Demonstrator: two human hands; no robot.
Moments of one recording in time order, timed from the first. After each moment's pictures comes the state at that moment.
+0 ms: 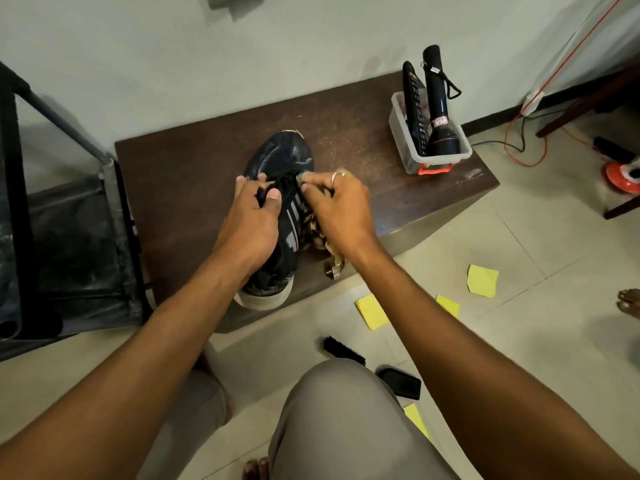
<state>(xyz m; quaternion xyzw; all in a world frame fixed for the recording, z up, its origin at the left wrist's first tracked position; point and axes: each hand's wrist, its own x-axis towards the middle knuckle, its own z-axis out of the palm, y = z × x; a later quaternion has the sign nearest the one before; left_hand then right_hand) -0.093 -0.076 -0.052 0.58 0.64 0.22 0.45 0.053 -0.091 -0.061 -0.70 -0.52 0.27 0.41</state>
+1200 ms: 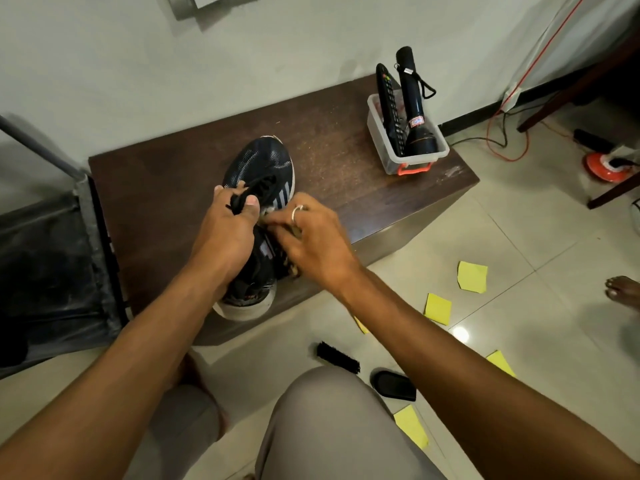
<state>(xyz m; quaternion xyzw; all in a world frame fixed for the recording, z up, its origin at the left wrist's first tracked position) -0.093 -0.074 -0.061 0.55 0.64 0.26 0.46 0.047 -0.127 -0.057 -0.61 -0.66 0.23 0.36</state>
